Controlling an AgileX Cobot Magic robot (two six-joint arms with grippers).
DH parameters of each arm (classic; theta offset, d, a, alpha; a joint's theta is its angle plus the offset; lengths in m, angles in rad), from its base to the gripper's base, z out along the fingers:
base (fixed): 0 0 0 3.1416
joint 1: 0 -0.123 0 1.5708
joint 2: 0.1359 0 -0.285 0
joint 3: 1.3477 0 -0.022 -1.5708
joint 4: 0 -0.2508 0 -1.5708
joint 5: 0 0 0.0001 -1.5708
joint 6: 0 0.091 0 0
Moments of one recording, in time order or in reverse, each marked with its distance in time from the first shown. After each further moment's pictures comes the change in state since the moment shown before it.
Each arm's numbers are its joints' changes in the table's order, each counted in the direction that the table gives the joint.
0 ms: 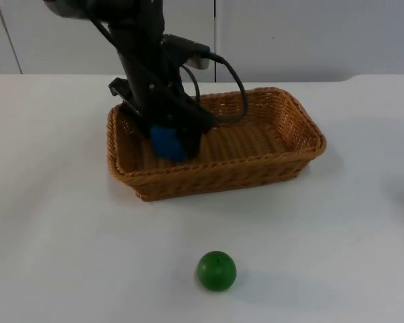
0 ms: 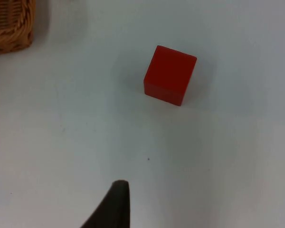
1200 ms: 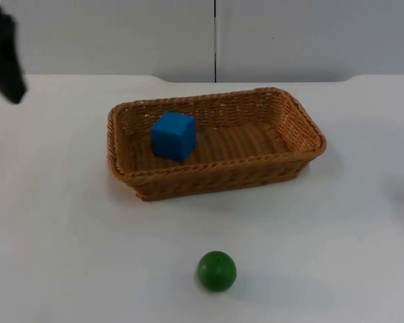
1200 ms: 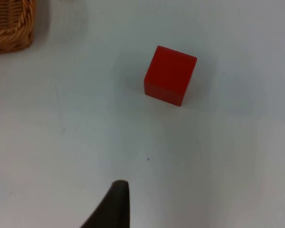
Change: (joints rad) right arm 0.000 0.000 0.000 0.000 0.002 -0.004; left arm -0.367 -0.940 0.780 0.121 -0.068 -0.006
